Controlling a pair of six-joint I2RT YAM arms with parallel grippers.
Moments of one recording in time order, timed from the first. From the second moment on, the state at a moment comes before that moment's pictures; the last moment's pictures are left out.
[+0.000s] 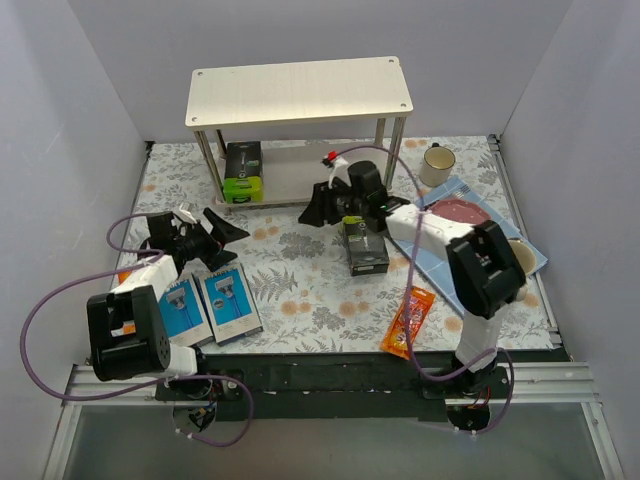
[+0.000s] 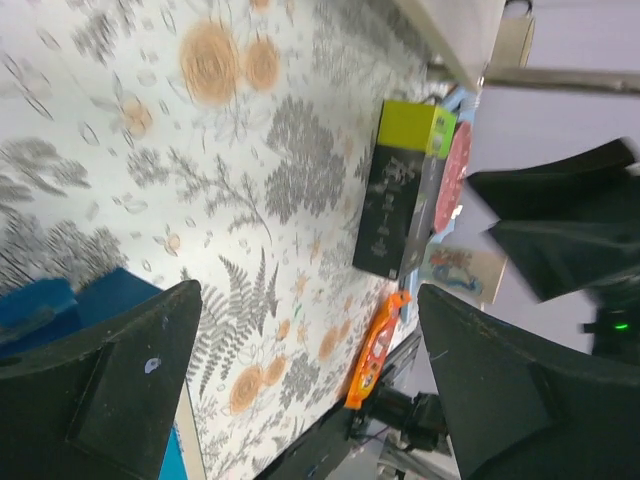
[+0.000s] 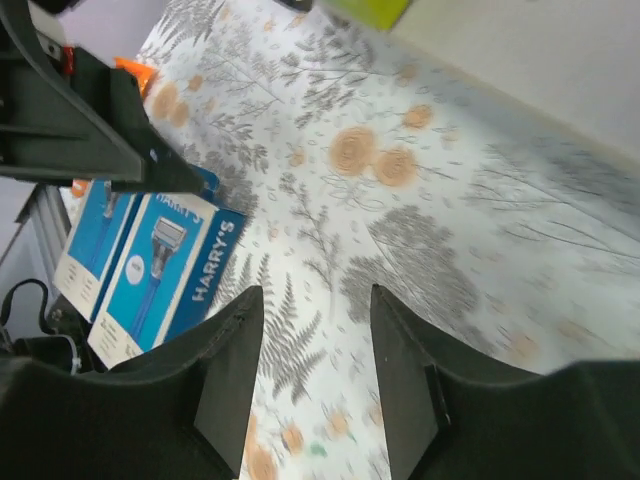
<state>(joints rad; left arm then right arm) 0.21 1.40 0.67 -0.02 0.79 -0.75 0.66 1.93 1.29 0.20 -0.52 0.43</state>
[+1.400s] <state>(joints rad) 0.02 1.34 0.61 -0.13 0.81 -0.53 0.56 1.63 1.01 -0.19 -0.72 0.20</state>
